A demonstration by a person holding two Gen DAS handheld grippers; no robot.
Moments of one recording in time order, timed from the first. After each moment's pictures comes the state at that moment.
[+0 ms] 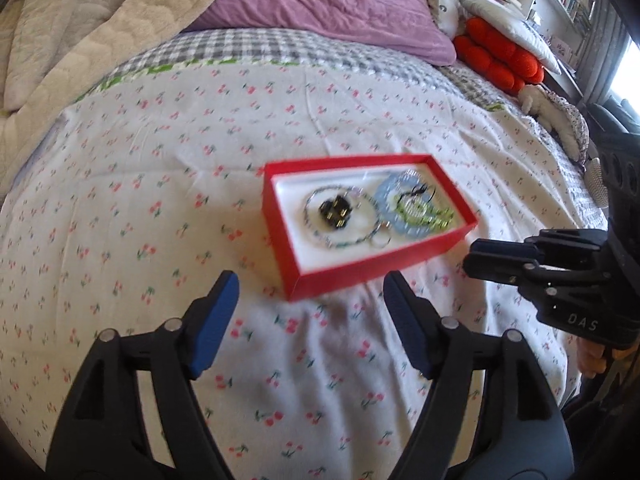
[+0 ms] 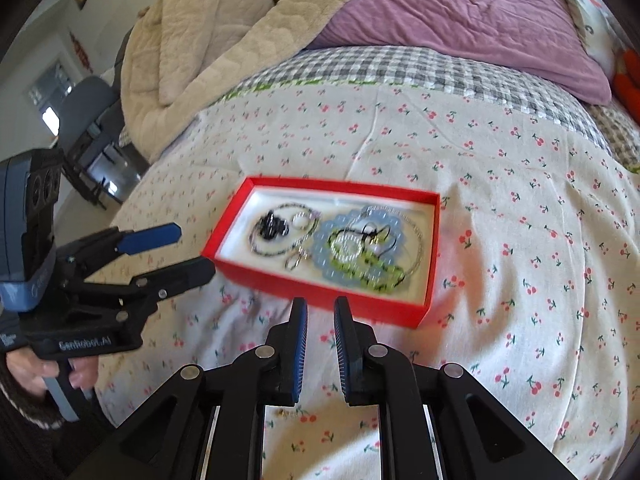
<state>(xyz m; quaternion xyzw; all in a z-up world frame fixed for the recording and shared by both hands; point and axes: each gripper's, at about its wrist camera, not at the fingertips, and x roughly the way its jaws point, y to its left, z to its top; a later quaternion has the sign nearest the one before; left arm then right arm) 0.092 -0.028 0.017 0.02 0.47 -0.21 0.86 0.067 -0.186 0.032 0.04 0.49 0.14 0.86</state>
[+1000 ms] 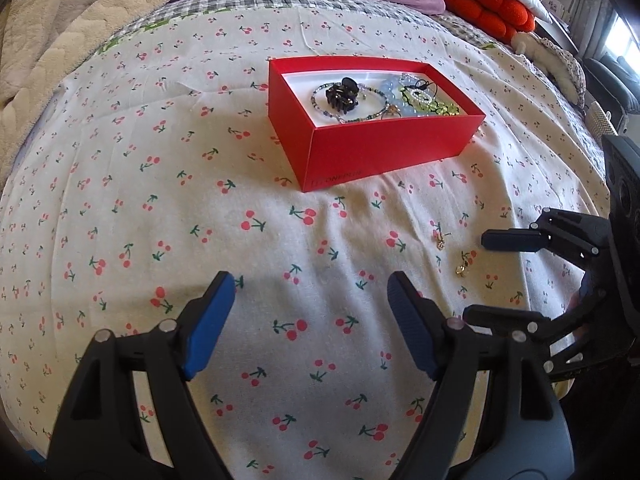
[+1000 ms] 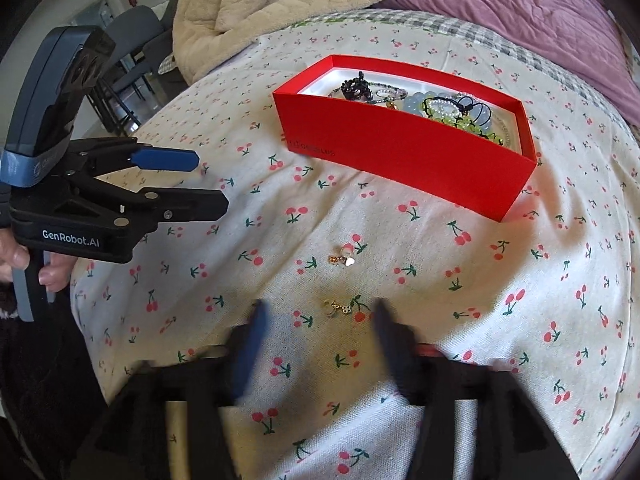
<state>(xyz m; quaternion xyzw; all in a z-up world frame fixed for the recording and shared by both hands) 0.049 -0.009 -0.021 0.08 0.50 -0.23 0.83 0.001 -0.141 -0.034 -0.04 0.49 0.20 0.85</state>
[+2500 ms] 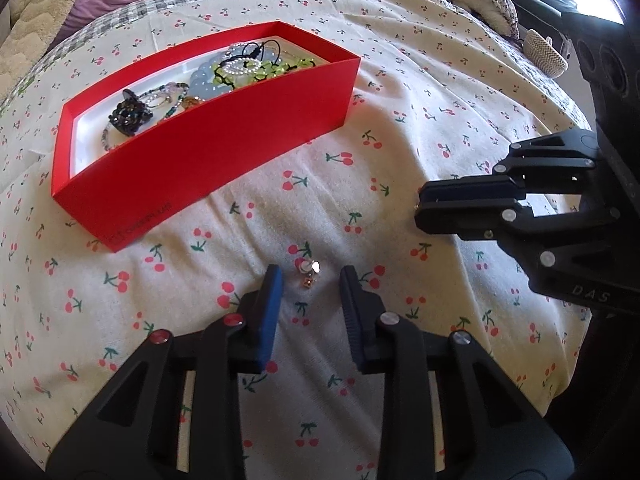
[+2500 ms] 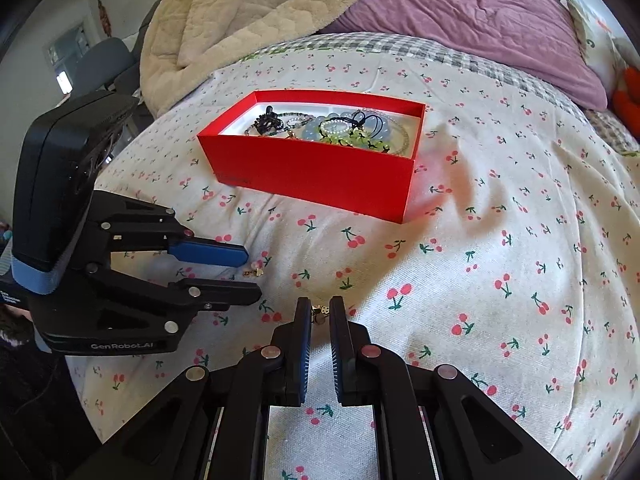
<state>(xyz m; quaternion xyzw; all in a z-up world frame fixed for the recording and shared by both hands) 0.038 -0.112 -0.045 0.15 0.49 -0.35 0.79 -0.006 -0.205 -0.019 -0.01 0.47 0.15 0.87</state>
